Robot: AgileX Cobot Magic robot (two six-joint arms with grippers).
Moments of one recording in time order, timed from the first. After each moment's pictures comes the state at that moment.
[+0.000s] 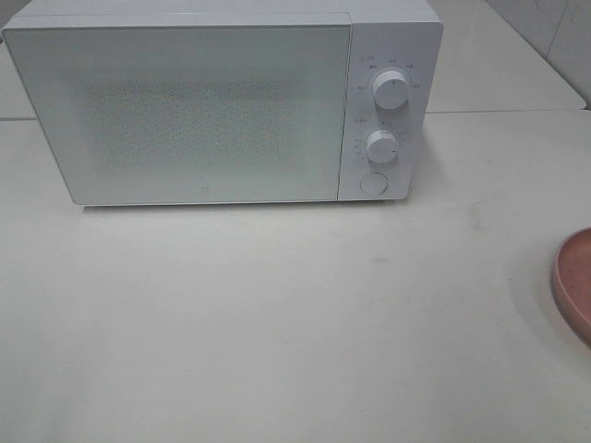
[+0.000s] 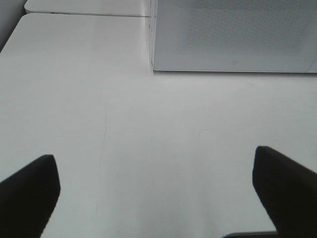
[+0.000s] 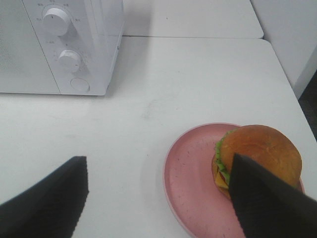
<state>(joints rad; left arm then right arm) 0.07 0.00 -0.52 -0.14 1.08 0.05 0.13 0.25 -0.54 -0.06 0.79 0.13</state>
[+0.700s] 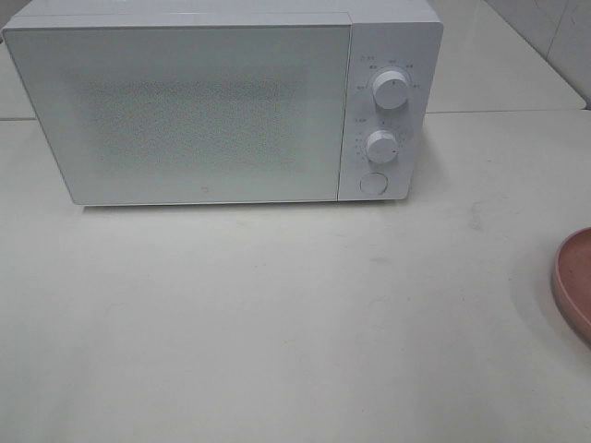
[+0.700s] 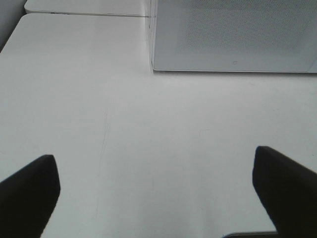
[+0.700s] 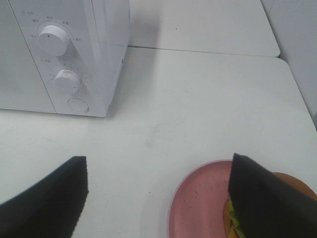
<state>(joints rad) 0.07 0.00 -0.52 -0.14 1.08 0.05 0.13 0.60 -0.54 -0.09 0.46 0.13</state>
